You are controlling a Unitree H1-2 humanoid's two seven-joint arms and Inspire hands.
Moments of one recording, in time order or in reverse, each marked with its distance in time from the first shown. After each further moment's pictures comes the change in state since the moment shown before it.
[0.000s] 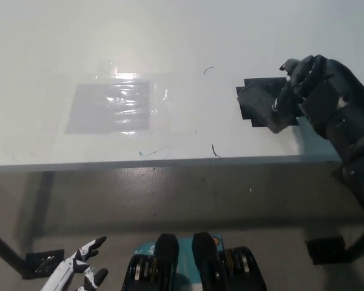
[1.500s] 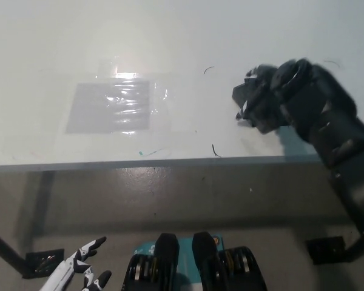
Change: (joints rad) left_arm -0.006 0.016 -0.002 -0.003 0.045 0.000 -0.001; right_arm 0.016 0.077 -0.048 0.001 0.095 -0.033 0.013
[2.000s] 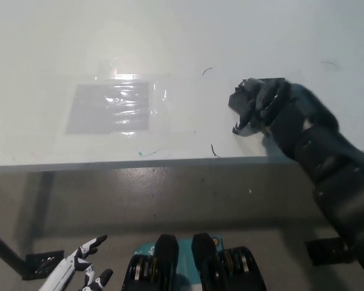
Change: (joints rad) left_arm -0.010 0.001 0.000 -0.002 0.006 0.001 -0.003; right_arm 0.032 0.032 0.160 0.002 -0.082 0.015 -0.105
